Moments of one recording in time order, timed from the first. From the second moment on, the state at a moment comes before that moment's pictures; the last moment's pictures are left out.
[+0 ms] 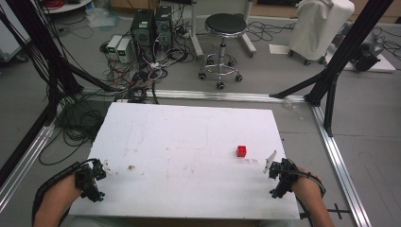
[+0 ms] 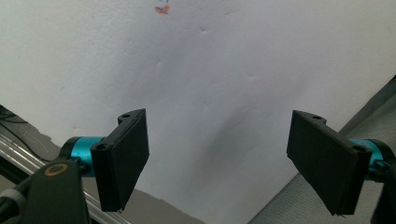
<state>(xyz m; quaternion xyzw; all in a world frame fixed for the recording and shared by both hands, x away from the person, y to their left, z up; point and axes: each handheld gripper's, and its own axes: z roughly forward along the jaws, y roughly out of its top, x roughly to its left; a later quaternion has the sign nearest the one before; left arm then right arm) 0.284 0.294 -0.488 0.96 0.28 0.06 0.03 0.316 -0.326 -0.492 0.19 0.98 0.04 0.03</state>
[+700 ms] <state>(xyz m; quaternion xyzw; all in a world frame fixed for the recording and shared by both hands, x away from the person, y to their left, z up) 0.285 0.300 -0.491 0.95 0.29 0.06 0.03 0.383 -0.335 -0.476 0.14 0.99 0.03 0.04</state>
